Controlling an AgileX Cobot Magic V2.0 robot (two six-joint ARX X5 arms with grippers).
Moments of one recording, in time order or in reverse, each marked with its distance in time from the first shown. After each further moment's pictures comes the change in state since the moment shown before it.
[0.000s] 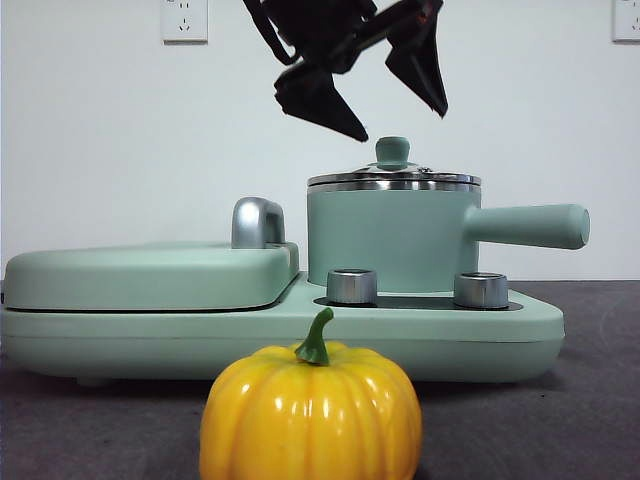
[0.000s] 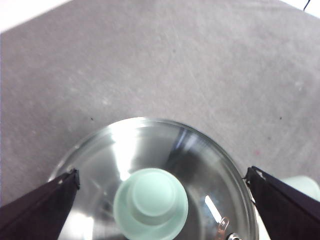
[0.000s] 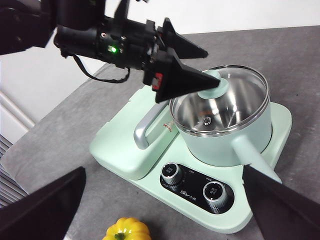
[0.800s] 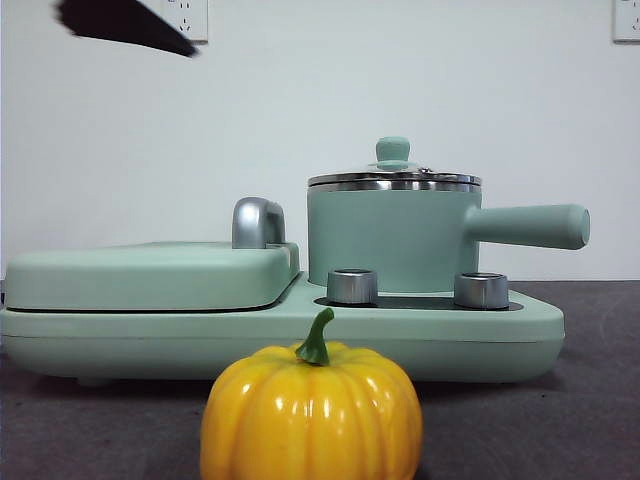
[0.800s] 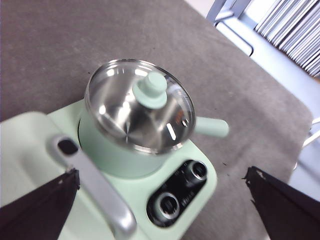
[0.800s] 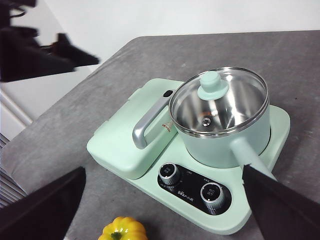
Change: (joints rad) left arm 0.296 -0.560 -0.375 -0.165 0.385 -0.127; right arm 0.000 0.000 0.000 0.000 0.000 -0.024
